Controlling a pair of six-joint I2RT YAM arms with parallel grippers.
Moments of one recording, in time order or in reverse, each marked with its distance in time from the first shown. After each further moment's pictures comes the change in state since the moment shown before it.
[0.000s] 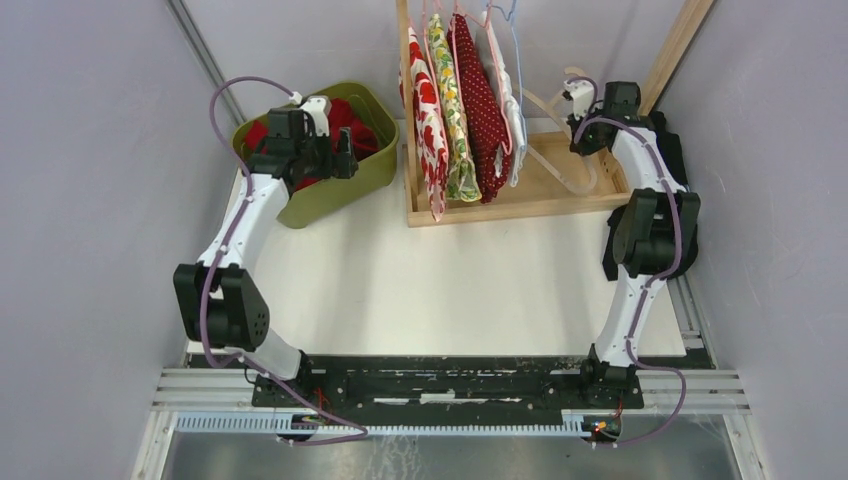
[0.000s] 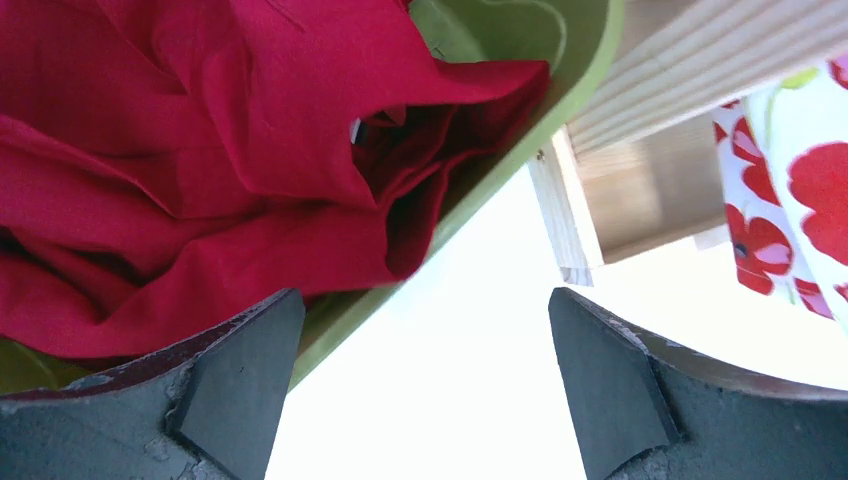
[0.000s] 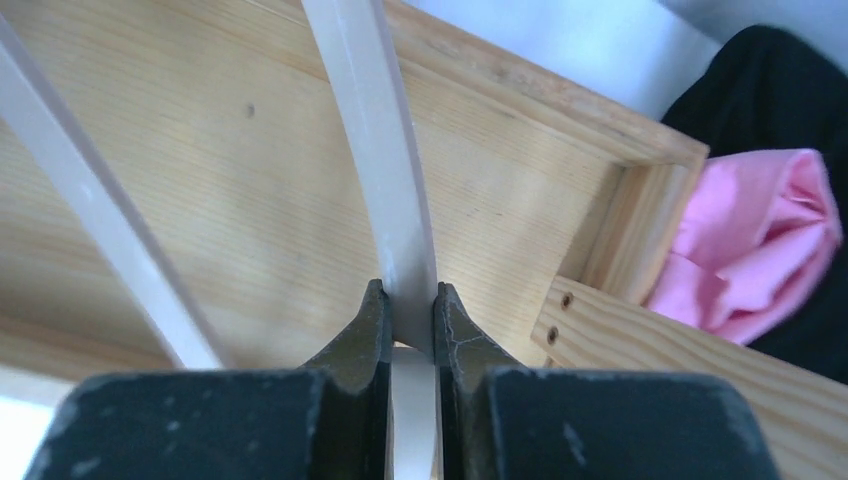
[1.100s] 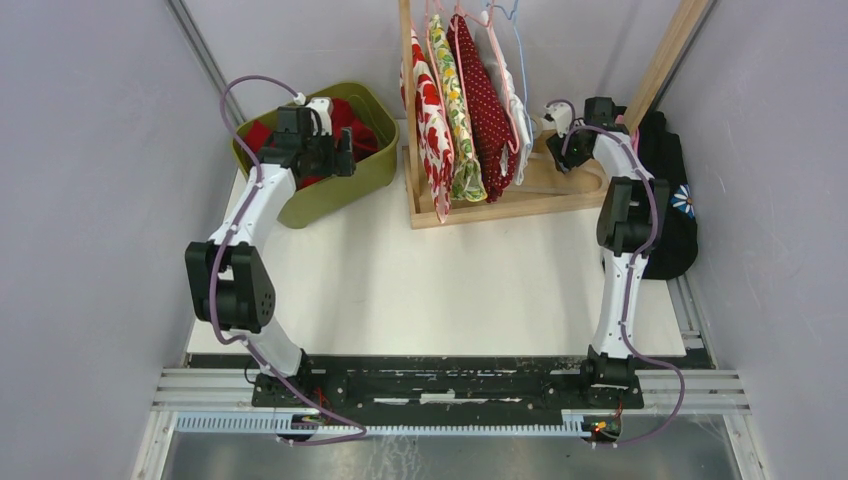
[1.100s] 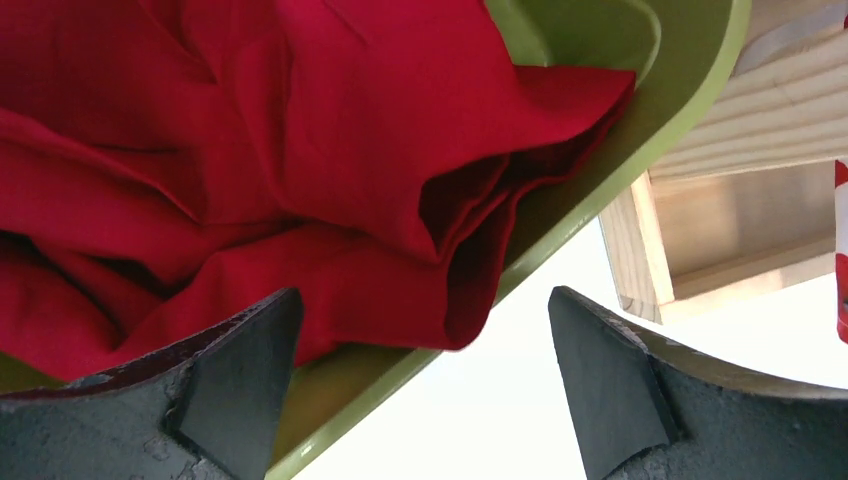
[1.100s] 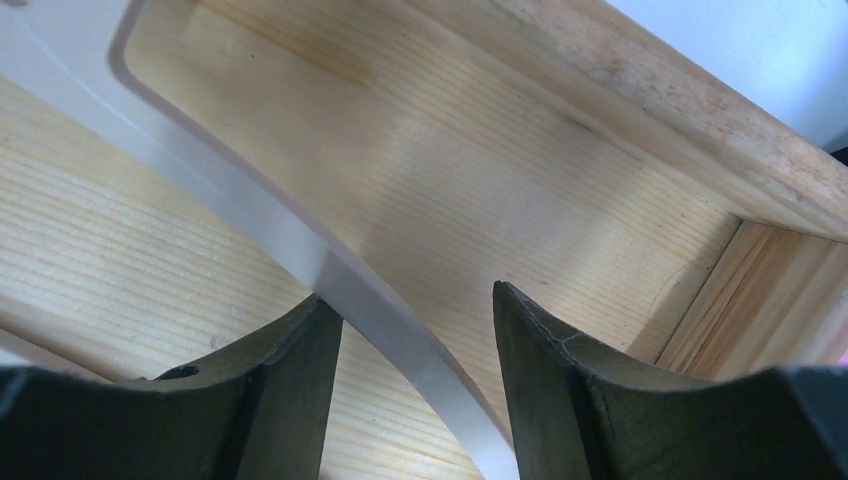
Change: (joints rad) left arm 0.002 0.078 0.026 0.002 -0.072 -0.001; right arm 0.016 0.297 0.226 -0.056 0.041 -0.145
